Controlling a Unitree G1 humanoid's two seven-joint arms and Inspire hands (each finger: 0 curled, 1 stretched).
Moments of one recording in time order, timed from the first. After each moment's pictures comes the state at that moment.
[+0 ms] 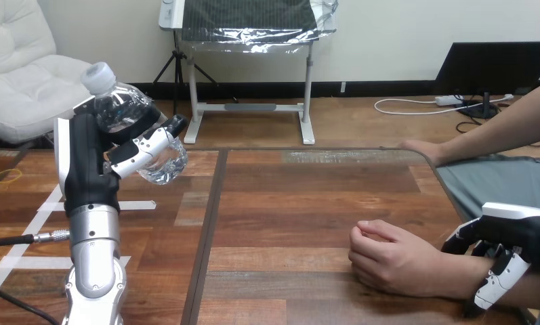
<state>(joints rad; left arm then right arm) -0.29 0.17 0.13 0.43 0.09 -0.41 0.22 -0.35 -0.89 0.20 0.54 -0.45 -0.20 0.69</state>
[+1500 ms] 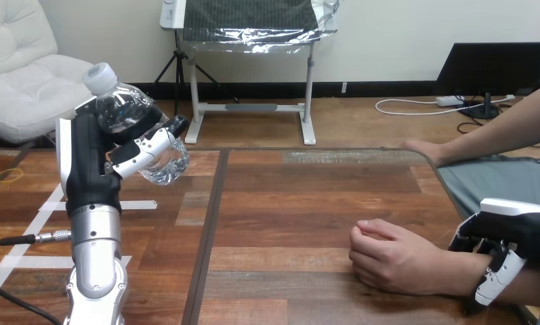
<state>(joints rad) -0.29 0.16 0.14 0.43 0.08 -0.41 0.21 -0.39 -0.88 0.25 0.56 -0.48 -0.17 0.65</state>
